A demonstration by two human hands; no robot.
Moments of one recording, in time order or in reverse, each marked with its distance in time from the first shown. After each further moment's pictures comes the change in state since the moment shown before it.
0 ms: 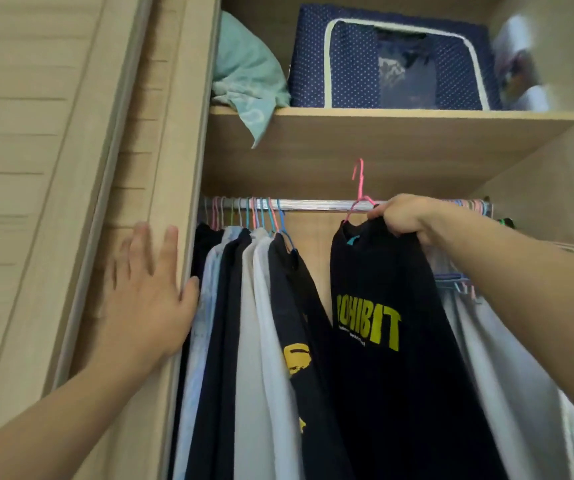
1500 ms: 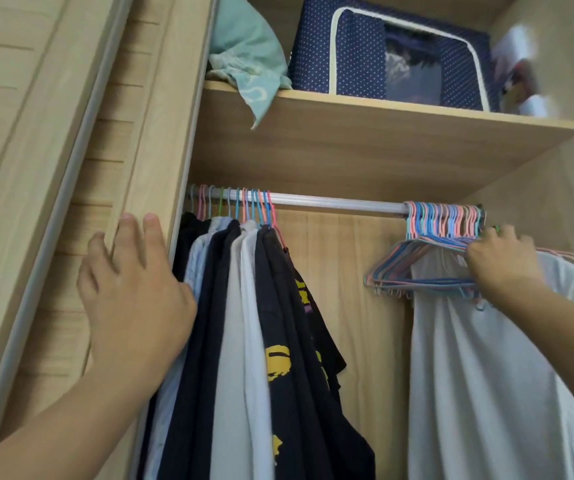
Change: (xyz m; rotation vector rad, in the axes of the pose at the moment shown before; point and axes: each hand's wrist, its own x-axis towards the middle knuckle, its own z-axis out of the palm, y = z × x) left_hand -0.008 0.024 0.018 -0.044 0.161 -0.070; right_hand 0.039 0.150 -0.032 -1.499 0.619 0.025
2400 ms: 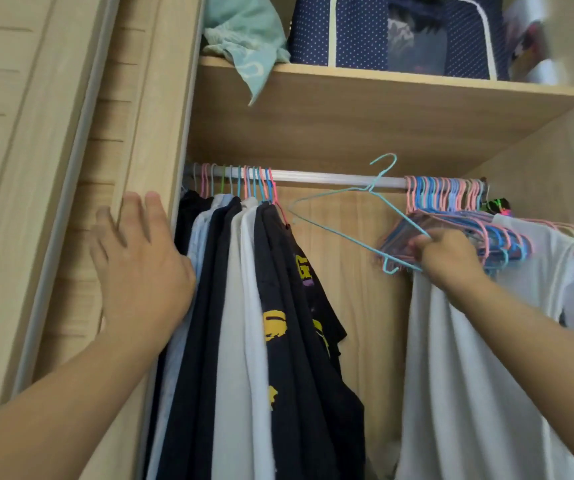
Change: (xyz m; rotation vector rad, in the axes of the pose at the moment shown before) left_hand -0.002 0.002 -0.013 0.042 -0.049 0.033; right_hand -0.050 -0.056 -0.037 1.521 -0.156 0.247
